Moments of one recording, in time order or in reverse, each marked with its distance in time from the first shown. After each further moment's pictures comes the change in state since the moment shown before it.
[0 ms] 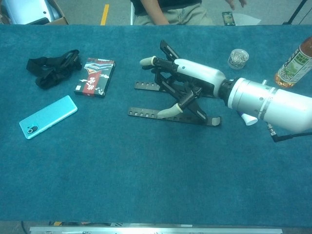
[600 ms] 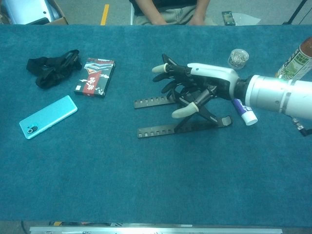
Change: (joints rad) left arm 0.000 0.008 -0.004 -0.038 -0.001 0.010 0.048; right arm 0.075 0.145 -0.099 0.006 -0.150 -0.051 0.443
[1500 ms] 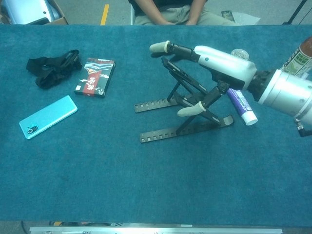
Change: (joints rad) left arm -0.016 -0.018 0.000 0.036 0.019 -0.024 -0.045; right arm -0.116 -0.034 -0.017 -0.056 -0.035 0.348 -0.660
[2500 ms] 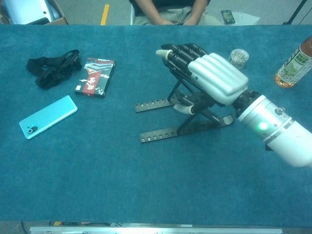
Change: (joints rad) left arm 0.000 -0.011 0.002 0.055 -0.001 -0.012 -0.057; right arm -0.160 -0.278 0.055 0.103 0.108 0.137 -0.706
